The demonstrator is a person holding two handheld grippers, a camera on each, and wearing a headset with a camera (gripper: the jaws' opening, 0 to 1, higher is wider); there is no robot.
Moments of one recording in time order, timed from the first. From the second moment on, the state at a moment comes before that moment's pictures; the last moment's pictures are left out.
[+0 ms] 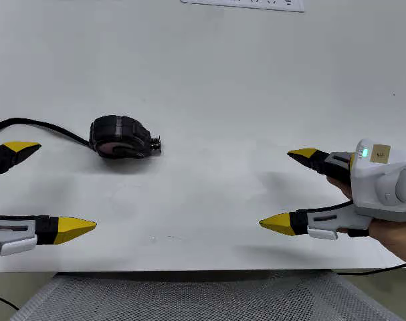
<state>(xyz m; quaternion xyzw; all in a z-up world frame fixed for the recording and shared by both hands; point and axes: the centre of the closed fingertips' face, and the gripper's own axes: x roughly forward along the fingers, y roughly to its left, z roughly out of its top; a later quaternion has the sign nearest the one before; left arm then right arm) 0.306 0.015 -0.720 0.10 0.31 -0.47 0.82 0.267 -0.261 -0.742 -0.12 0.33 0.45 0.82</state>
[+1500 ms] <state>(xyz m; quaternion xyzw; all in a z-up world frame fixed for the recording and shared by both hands) 0.315 0.010 -0.724 0.11 0.31 -0.48 0.82 0.282 -0.257 -0.742 -0.13 0.33 0.45 0.82</state>
